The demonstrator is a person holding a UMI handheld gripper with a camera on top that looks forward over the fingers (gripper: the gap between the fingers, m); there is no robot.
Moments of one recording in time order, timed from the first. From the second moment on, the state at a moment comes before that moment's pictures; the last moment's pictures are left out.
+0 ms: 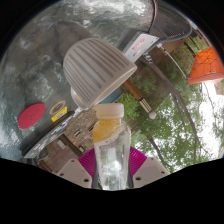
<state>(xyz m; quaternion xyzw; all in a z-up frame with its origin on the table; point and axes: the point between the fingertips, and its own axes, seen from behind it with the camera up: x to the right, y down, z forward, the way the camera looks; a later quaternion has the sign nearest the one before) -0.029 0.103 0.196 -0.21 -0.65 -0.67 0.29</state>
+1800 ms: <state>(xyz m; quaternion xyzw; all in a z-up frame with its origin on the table) 0.062 0.036 0.095 -0.81 -0.04 0.03 0.59</state>
